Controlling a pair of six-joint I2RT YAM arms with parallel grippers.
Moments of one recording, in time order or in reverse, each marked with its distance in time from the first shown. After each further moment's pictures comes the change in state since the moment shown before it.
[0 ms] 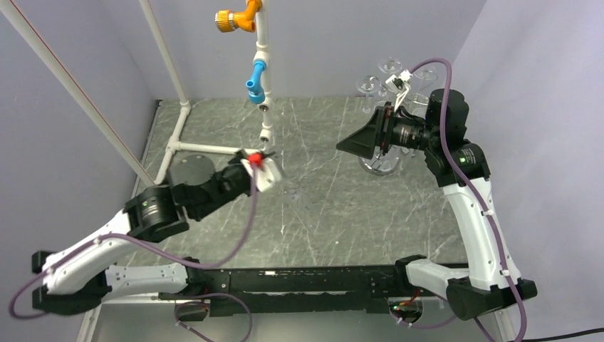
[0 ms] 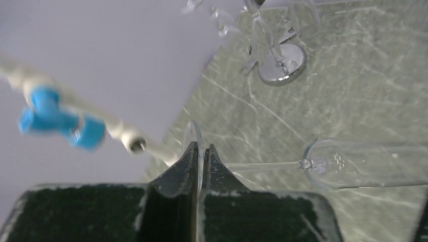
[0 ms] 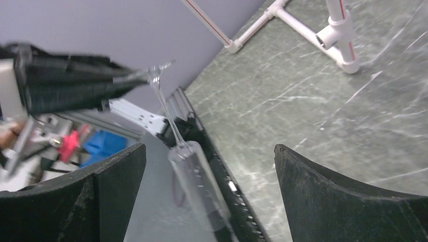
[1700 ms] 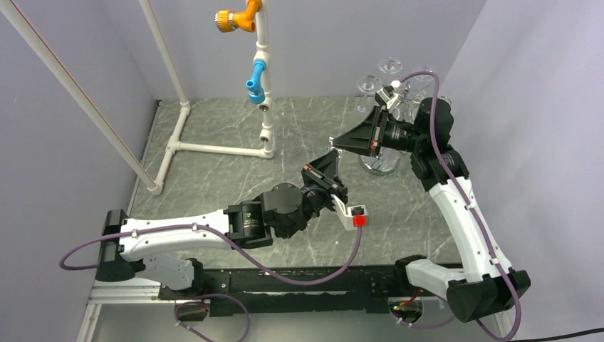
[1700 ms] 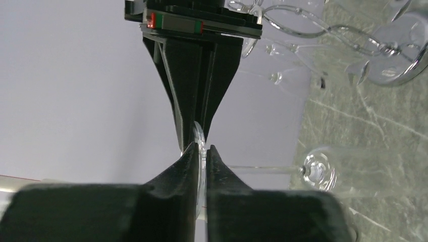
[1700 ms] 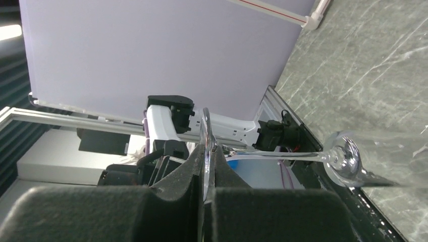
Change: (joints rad) left arm -0.325 0.415 -0.082 0.674 -0.345 0.946; right arm 0.005 -0.010 -0.254 0.422 -0.098 0.760
